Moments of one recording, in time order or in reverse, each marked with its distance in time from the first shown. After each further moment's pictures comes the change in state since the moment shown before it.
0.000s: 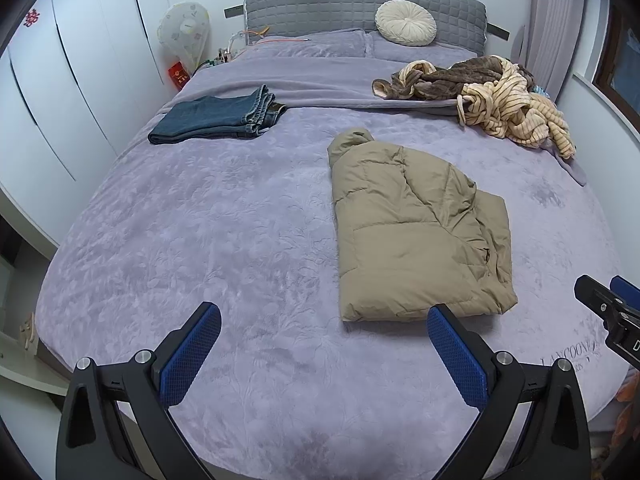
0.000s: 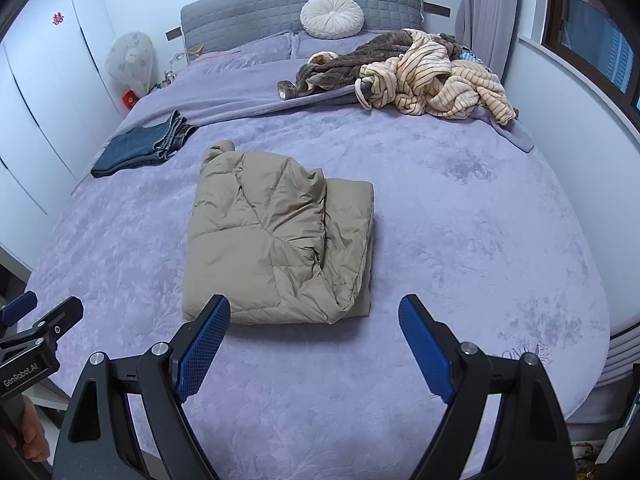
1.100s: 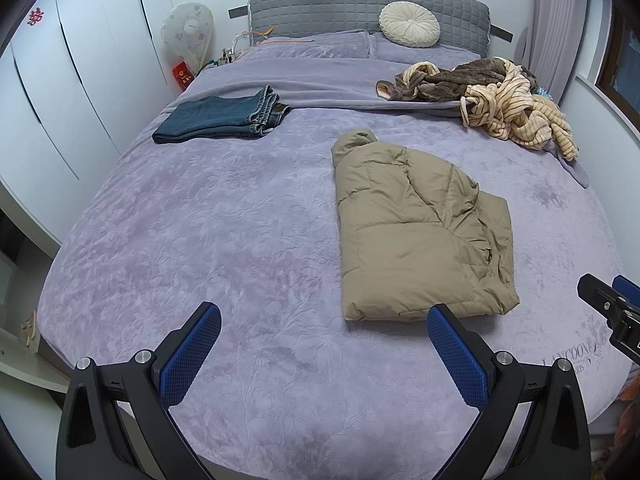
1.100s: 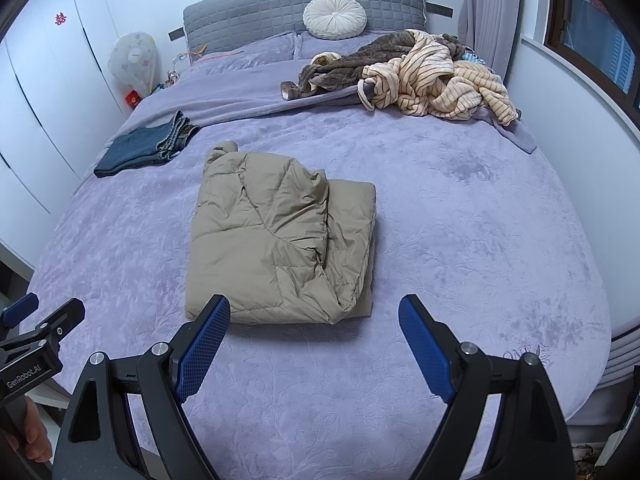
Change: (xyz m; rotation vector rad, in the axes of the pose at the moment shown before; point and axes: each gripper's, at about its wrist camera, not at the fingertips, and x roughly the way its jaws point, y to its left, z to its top) left arm 0.001 0.002 0.001 0.004 -0.001 -0.001; right arm 0.000 0.001 -0.001 -0.001 -0.002 0.007
